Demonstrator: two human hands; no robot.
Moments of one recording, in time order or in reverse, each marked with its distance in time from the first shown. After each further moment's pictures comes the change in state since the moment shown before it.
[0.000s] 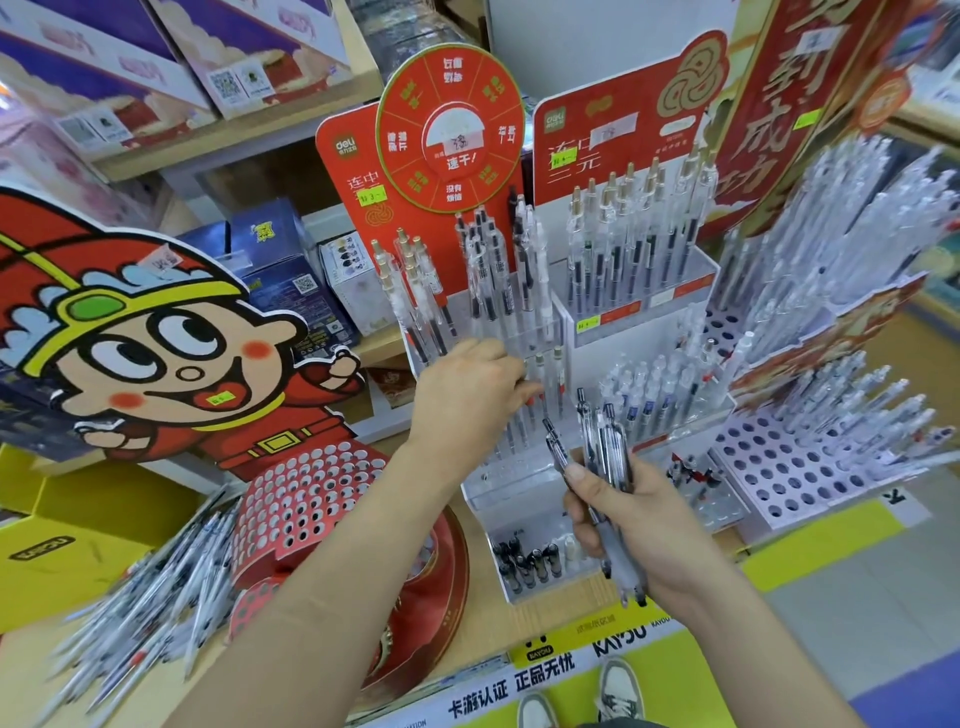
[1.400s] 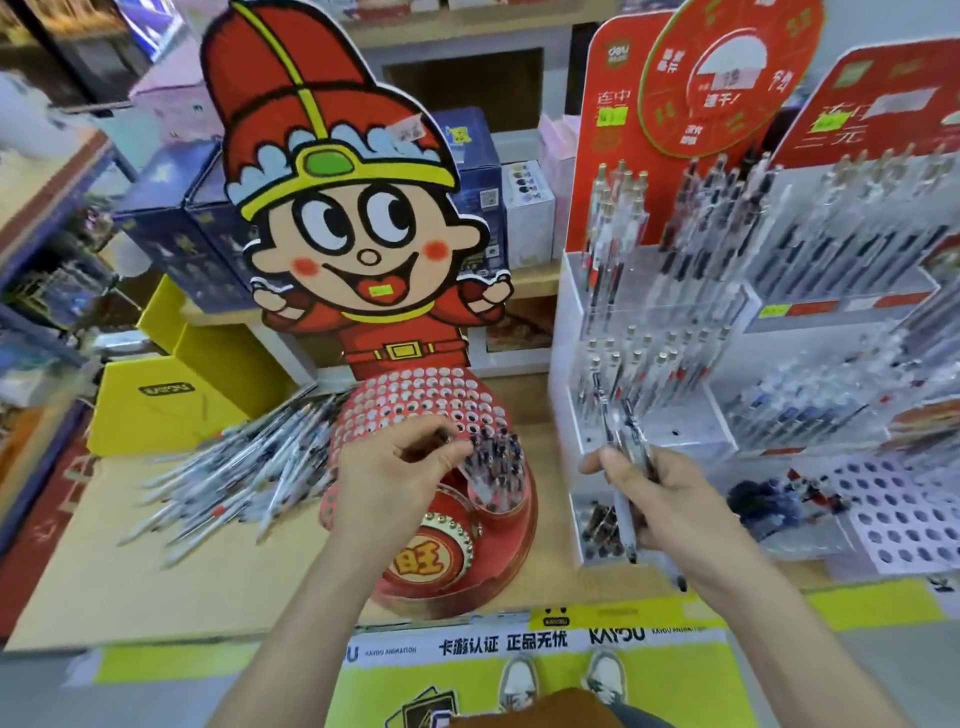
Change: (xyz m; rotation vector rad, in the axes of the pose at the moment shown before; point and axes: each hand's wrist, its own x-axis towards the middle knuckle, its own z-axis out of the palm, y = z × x) left_hand -0.184 -0.057 -0.068 -0.726 0.166 -0.936; right_hand 0.006 0.022 0.074 -0.560 -0.023 0.065
